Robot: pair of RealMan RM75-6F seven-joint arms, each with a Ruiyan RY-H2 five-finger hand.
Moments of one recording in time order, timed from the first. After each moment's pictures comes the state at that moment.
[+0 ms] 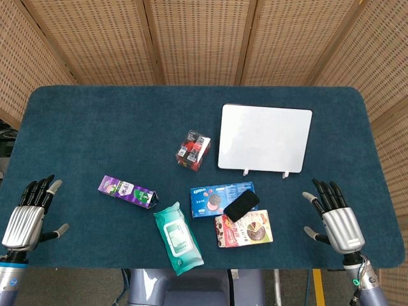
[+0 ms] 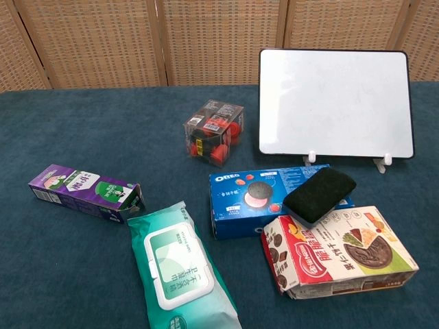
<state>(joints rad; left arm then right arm) -0.11 -1.19 -0.01 -1.67 1.54 1.47 0.12 0.18 -1.33 0.00 -1.41 -1.69 1.54 -0.03</state>
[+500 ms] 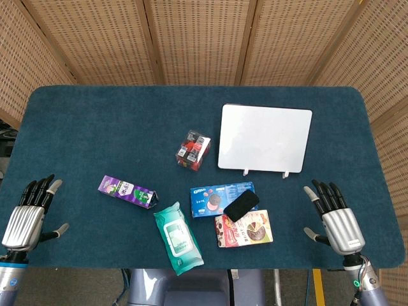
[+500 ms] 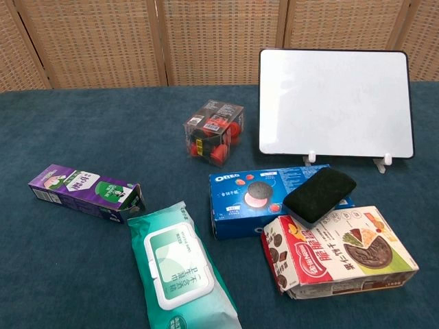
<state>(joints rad) -0.11 -1.20 -0.01 -1.66 1.54 1.47 0.12 0.17 -1.32 0.00 -1.43 -1.69 1.54 -0.04</state>
